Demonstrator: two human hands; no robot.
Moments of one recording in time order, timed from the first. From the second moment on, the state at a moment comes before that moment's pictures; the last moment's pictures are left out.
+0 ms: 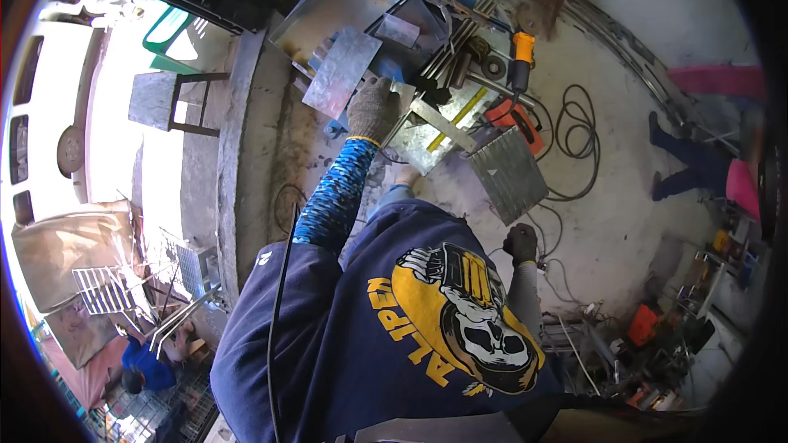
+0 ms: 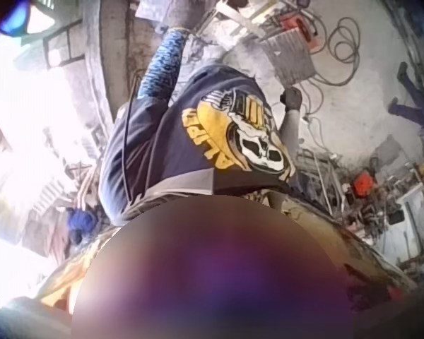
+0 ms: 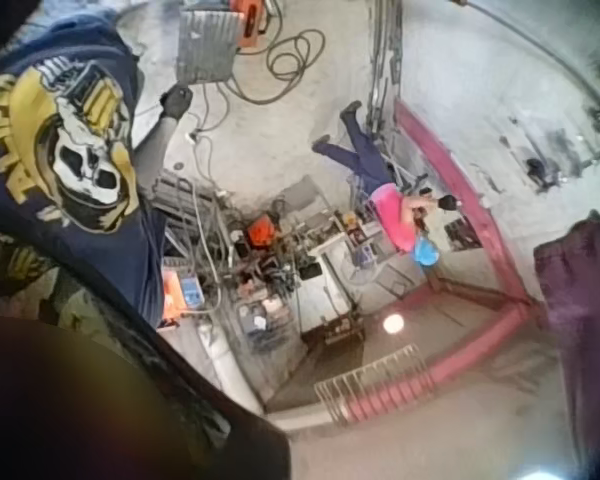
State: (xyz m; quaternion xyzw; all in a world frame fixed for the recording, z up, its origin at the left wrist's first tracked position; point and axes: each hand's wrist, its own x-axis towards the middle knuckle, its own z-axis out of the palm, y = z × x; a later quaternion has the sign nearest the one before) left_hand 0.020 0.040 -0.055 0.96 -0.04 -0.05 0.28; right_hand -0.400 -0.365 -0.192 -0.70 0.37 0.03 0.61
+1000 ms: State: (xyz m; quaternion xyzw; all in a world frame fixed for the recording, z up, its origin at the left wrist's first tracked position) left_hand -0.022 0.052 -0.027 0.48 0.08 -0.15 0.86; right_hand -0.160 -0.372 -0.172 -0.71 0.42 0.24 0.51
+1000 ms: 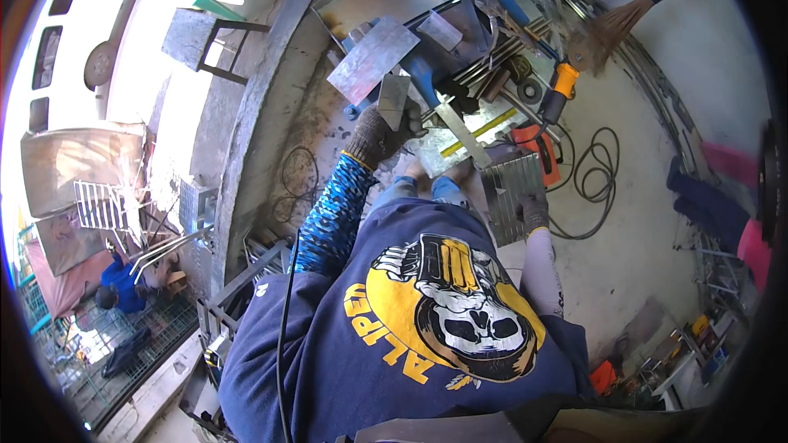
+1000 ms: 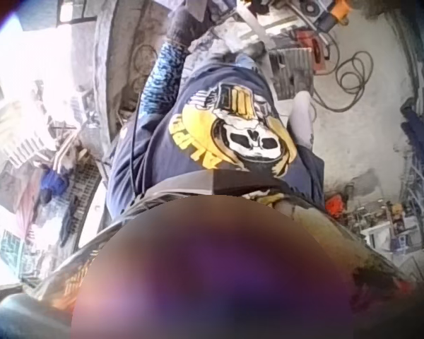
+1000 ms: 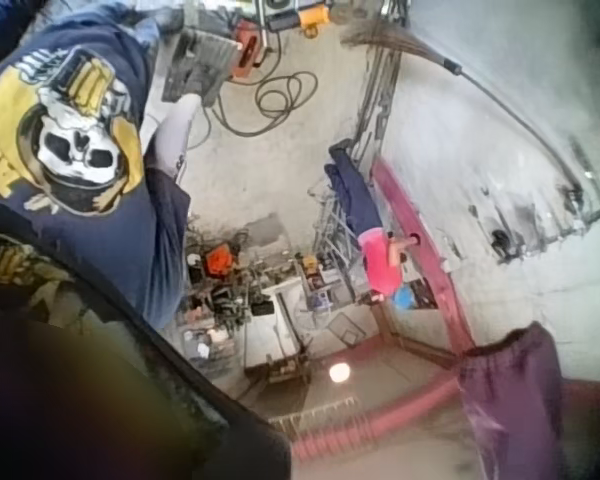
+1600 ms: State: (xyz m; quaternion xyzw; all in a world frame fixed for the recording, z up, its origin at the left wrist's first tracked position) left_hand -0.031 0.027 -0.019 0.56 0.17 -0.04 0.81; right_hand -0.097 -0.401 -0.203 -0.74 0.35 0.30 0.49
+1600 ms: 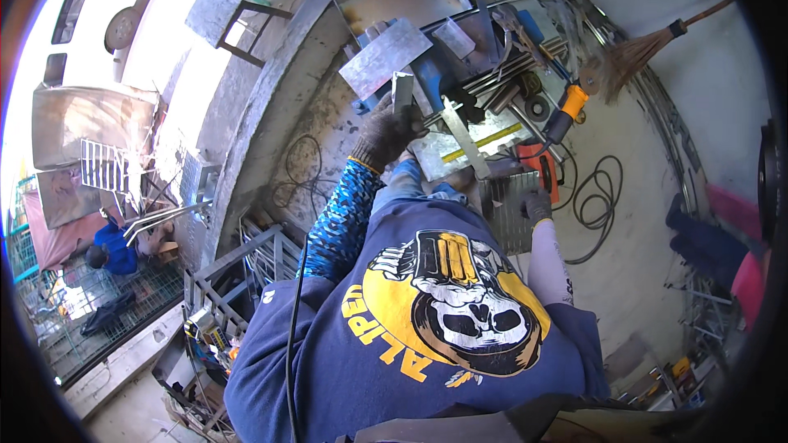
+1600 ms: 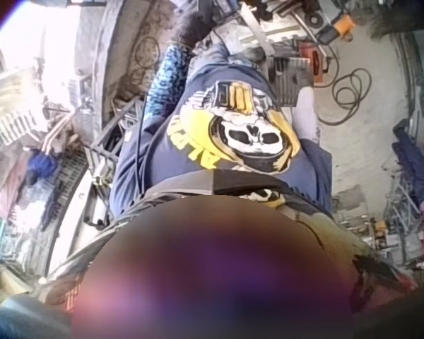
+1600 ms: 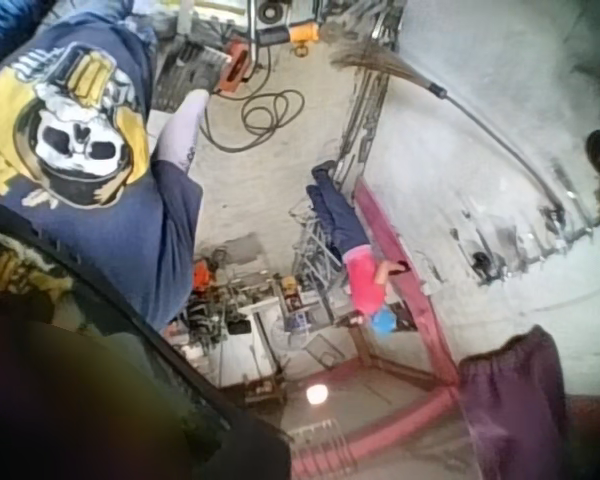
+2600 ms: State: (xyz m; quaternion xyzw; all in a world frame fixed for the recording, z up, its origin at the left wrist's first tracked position) left_hand 0.000 0.073 -0.036 0.28 0.16 -0.26 0.91; right_hand -0.007 -0.153 -0.020 -0.78 0.02 0.23 0.58
